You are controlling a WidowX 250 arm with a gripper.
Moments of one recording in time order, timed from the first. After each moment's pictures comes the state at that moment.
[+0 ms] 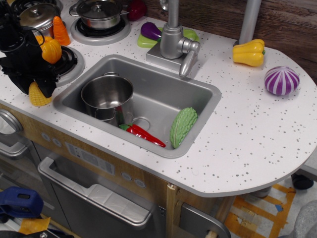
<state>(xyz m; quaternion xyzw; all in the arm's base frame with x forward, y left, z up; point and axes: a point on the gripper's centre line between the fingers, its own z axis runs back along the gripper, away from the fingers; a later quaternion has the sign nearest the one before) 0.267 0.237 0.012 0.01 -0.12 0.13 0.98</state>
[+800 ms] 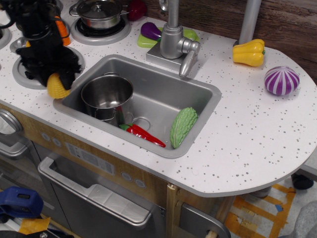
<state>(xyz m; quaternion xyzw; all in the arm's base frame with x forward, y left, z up) 0.291 0.198 0.035 0.04 -0.11 0.16 0.98</state>
